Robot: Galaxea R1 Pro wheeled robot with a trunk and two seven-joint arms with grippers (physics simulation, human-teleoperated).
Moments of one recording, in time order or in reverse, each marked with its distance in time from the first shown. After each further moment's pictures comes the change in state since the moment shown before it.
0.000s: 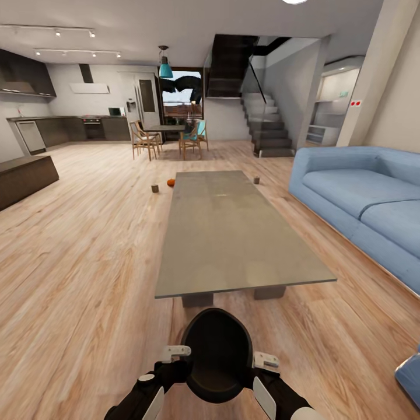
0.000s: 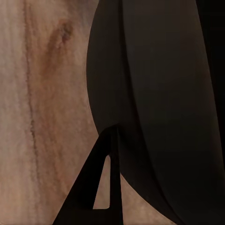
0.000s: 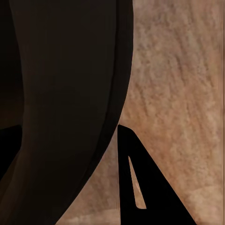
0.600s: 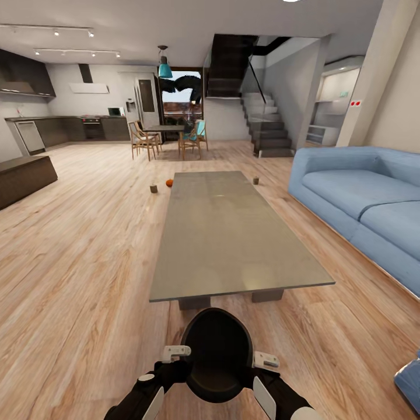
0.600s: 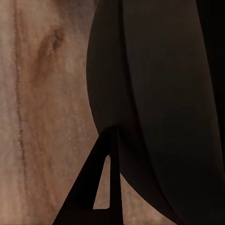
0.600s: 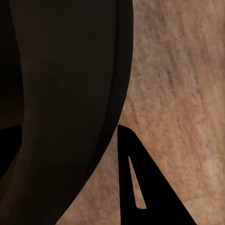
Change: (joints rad) left arm 0.000 0.000 0.001 -0.001 0.000 0.000 0.000; right arm 0.000 0.000 -0.001 -0.003 0.002 0.002 0.000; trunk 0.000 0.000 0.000
